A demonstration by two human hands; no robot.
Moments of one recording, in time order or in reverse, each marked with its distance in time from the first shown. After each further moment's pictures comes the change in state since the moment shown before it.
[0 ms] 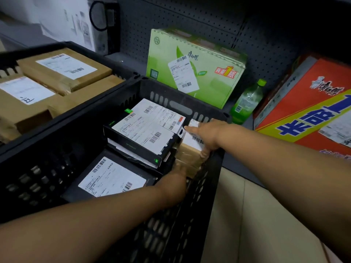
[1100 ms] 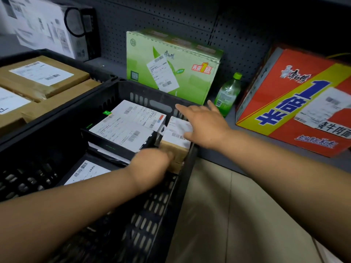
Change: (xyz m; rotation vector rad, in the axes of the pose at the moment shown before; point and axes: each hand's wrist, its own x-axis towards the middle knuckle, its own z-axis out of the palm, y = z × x) left_hand -0.014 0.017 -0.040 0.608 0.257 0.240; right_hand -0.056 0.016 0.029 0.365 0.571 0.091
